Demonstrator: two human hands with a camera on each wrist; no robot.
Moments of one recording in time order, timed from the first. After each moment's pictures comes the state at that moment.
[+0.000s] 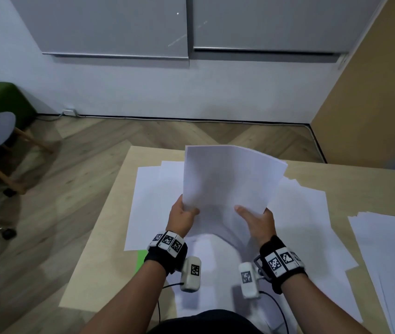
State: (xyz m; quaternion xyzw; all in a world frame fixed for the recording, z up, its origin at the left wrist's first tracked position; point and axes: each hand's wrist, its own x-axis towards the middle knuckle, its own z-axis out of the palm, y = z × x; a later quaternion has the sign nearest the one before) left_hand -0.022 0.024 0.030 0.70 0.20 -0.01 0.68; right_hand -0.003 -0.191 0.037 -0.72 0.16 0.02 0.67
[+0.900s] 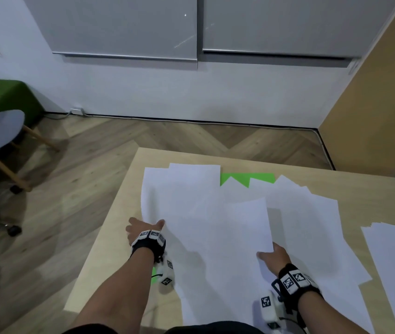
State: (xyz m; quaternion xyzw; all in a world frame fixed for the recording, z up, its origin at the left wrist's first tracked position) left_hand -0.023 0.134 -0.044 0.79 0.53 -0.08 0.31; right_hand -0.021 -0.243 -0.058 -0.84 0.22 0.25 0.44
